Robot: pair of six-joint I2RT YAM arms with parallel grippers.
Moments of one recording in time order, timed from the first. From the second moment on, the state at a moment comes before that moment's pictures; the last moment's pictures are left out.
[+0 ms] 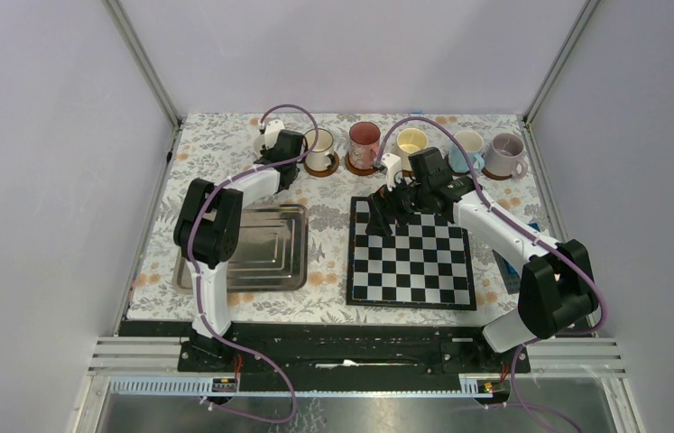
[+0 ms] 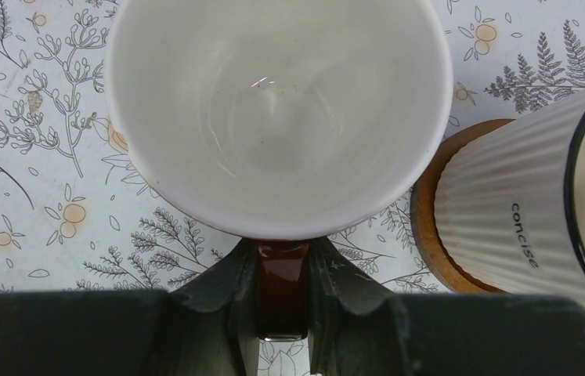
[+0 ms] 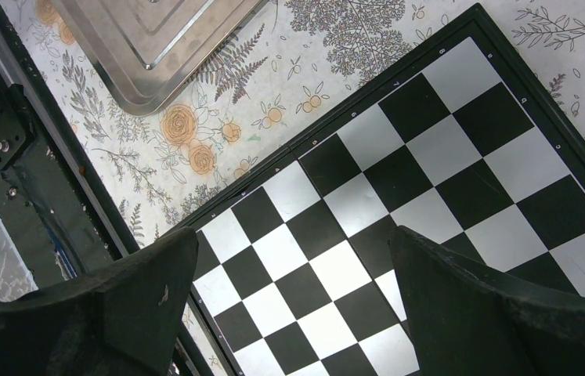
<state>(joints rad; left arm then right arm) -0.34 2.05 1.41 -0.07 -0.56 -0.49 0.46 1.51 1.12 -0.49 -0.56 -0.14</state>
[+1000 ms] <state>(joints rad) -0.33 2.07 1.45 -0.09 -0.55 -0.52 0.46 1.51 1.12 -0.49 -0.56 -0.14</state>
